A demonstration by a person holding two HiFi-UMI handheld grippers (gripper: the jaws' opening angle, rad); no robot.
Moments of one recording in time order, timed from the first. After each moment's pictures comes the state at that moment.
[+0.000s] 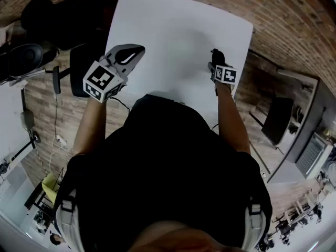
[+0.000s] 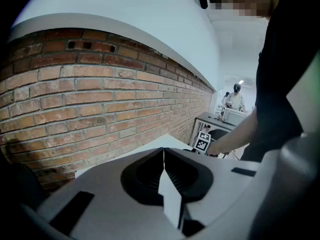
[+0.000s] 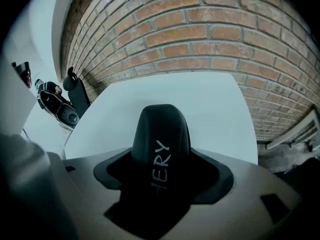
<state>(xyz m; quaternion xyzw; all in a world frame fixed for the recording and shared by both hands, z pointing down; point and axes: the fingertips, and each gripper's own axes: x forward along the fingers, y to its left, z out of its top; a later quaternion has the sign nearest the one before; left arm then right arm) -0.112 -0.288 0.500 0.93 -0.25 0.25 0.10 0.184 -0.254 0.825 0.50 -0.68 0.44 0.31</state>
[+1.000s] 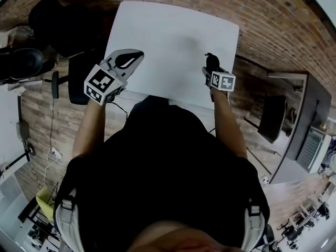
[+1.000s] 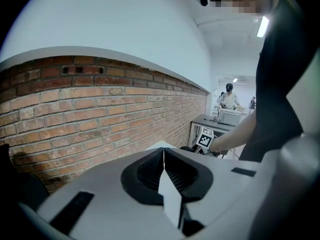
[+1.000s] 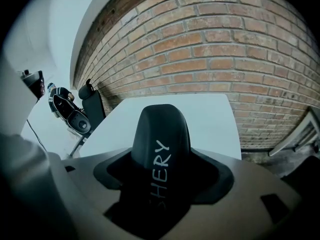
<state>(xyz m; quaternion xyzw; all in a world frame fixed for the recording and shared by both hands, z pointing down) -0.110 -0.215 0.449 0.94 -0.24 0.22 0.05 0.172 -0.204 0.731 0.51 -0.72 0.39 0.26</state>
